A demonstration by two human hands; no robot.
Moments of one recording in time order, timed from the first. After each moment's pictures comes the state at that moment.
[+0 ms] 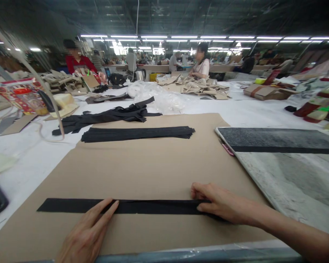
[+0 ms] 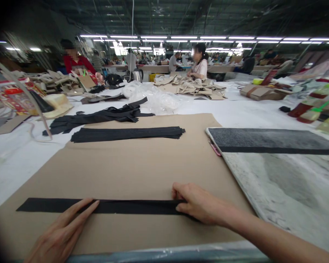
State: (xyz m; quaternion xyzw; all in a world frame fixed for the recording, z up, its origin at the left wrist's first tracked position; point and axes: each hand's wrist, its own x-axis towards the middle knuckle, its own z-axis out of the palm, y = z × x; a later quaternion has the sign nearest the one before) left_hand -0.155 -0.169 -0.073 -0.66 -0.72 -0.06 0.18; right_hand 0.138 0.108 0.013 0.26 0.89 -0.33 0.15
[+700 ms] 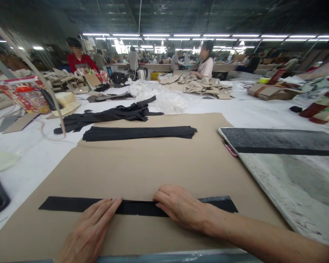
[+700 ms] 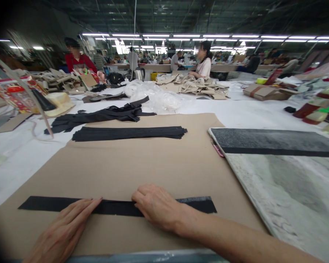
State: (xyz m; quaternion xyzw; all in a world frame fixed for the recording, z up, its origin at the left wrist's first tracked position) left_hand -0.152 -0.157 -0.061 -0.68 -0.70 -0.08 0.18; right_hand 0.054 0.063 -0.015 0.02 0.98 -0.21 -0.01
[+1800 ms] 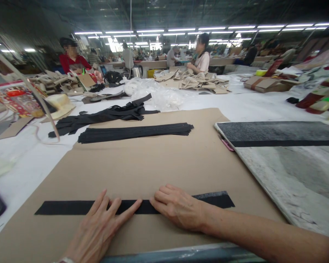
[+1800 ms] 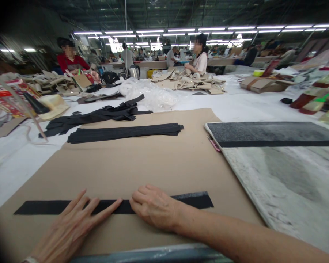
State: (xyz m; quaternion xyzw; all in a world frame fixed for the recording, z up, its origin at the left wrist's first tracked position) left_hand -0.119 -0.121 -0.026 -0.71 -0.65 0.15 0.23; right_hand 0.068 0.065 -0.028 -0.09 0.99 -0.05 -0.07
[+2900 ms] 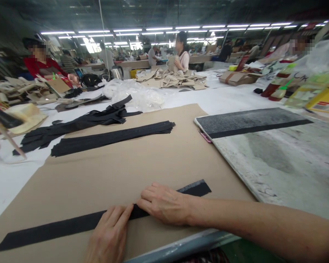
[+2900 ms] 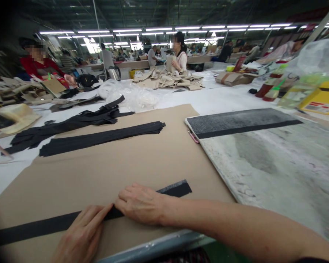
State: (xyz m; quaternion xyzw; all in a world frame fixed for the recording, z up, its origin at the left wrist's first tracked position) left_hand -0.077 -0.092 -0.054 -0.73 -0.65 -0.14 0.14; right_hand 0.077 0.072 -0.023 -0.07 0.99 -0.07 -0.09
